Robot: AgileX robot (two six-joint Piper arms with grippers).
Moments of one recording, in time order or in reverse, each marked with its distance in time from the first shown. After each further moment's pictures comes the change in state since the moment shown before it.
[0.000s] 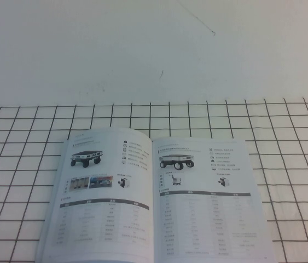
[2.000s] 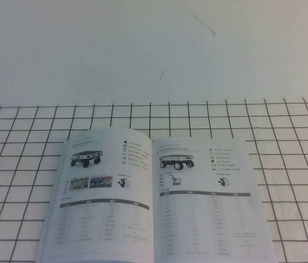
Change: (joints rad) right arm 0.000 0.200 -0.753 0.017 -0.304 0.151; left arm 0.000 0.242 -0.733 -0.124 0.005 0.058
